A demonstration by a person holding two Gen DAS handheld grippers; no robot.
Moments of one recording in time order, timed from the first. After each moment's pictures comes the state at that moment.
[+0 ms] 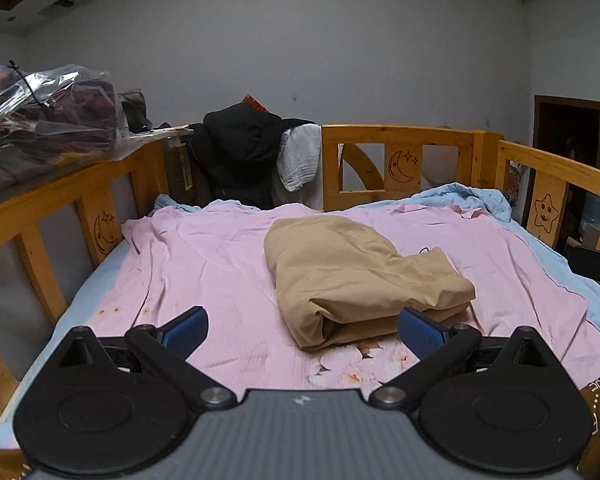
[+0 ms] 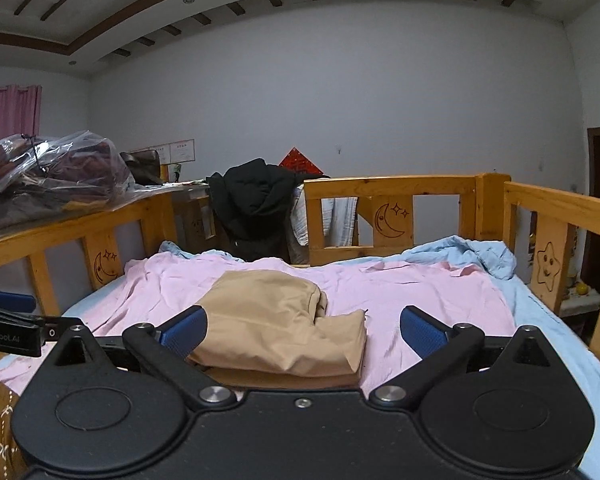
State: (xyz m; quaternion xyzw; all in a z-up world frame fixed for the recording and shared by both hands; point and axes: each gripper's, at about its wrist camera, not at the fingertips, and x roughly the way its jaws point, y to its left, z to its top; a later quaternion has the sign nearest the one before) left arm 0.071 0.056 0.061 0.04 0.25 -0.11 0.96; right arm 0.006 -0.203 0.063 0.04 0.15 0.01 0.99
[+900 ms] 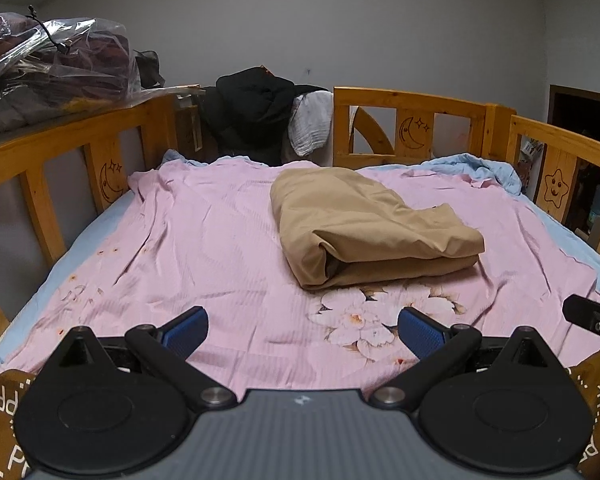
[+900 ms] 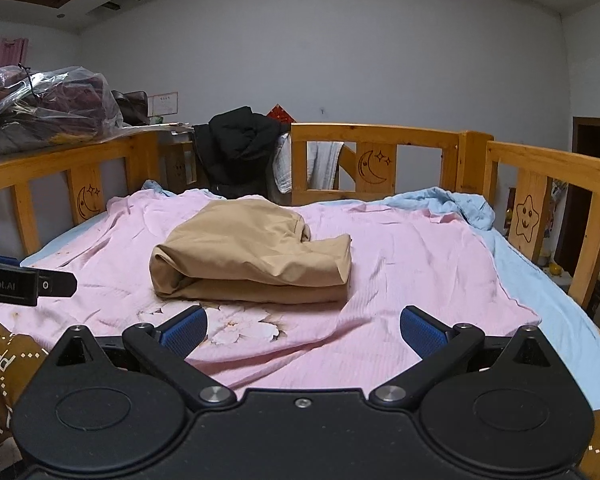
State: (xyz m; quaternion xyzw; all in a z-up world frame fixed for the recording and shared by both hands) left arm 0.055 0.061 0.011 0.02 0.29 -0.09 0.95; right arm -0.019 -0.178 0.000 0.01 0.21 -0.02 0.98
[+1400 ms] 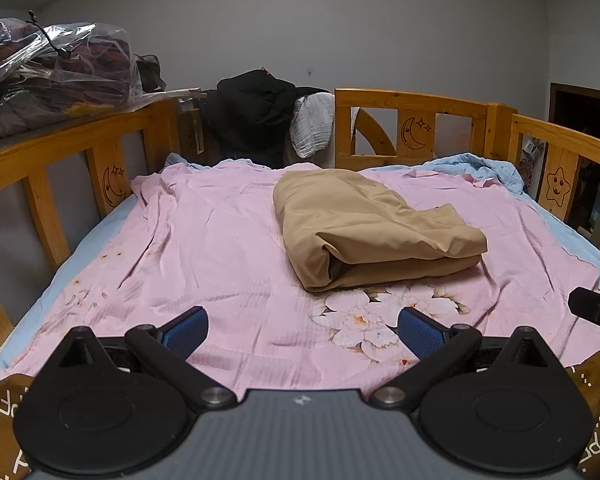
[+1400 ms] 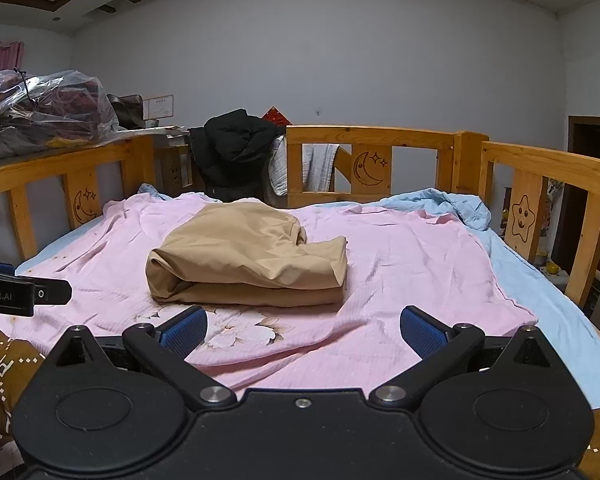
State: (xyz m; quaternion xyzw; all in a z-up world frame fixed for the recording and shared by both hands) left arm 0.054 0.063 0.013 0.03 0.28 -0.09 0.95; right arm -0.019 -0.179 0.001 0.01 0.21 -0.03 0.98
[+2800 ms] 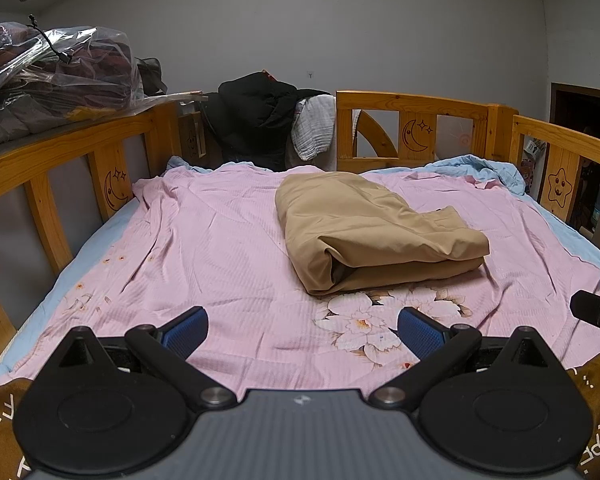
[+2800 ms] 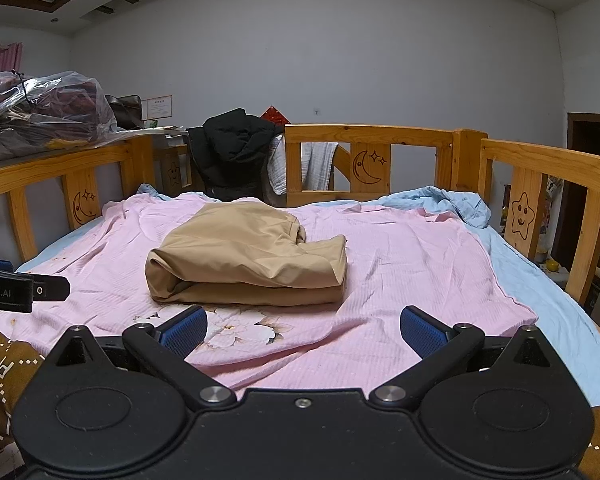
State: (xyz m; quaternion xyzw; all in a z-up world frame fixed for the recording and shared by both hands) left arm 0.057 0.065 0.016 0.03 0.28 -0.09 0.95; right arm -0.019 -0.177 0.001 0.01 0.21 -0.03 0.98
